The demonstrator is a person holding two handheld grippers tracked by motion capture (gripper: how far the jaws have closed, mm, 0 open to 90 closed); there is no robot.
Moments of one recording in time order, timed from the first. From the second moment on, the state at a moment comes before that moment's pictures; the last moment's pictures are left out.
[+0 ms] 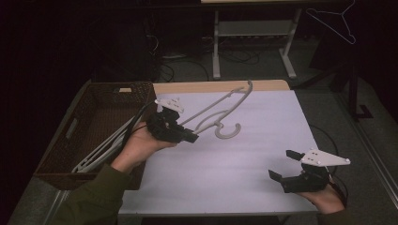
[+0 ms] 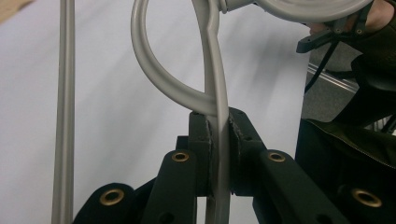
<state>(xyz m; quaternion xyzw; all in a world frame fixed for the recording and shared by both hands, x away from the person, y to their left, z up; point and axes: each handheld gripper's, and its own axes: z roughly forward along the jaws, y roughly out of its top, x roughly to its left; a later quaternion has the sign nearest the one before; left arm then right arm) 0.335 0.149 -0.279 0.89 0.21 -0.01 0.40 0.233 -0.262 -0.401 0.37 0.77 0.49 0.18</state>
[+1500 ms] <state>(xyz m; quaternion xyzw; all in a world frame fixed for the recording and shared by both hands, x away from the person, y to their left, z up) 0.326 0.395 -0.280 0.85 0.39 0.06 0.35 0.238 -0.262 -0.402 0.38 0.77 0.48 0.18</state>
